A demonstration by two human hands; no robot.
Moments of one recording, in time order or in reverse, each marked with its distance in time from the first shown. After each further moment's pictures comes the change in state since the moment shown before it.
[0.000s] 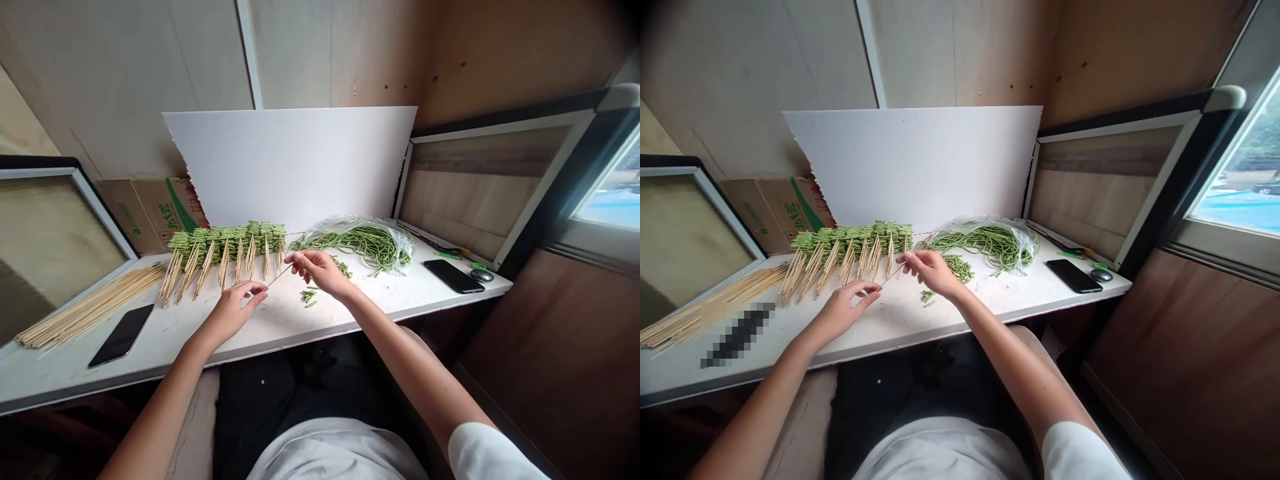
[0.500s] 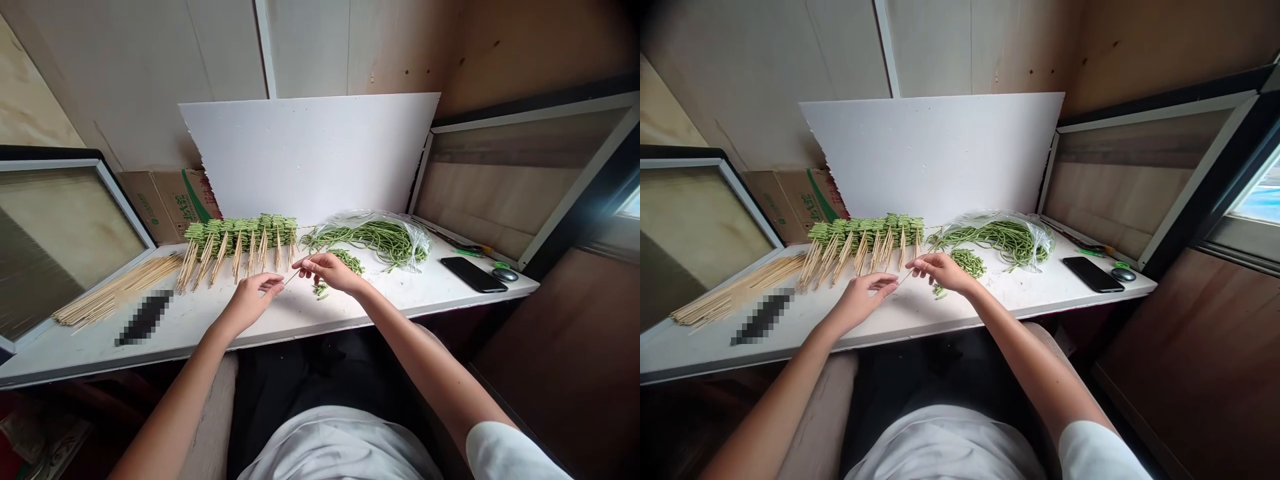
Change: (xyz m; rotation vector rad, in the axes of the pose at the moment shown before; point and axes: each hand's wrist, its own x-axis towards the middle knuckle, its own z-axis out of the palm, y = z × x) left_hand -0.001 0.011 0.005 -0.122 0.006 -0.107; right_hand 0.002 0.023 -0.001 -0.056 -0.215 0.057
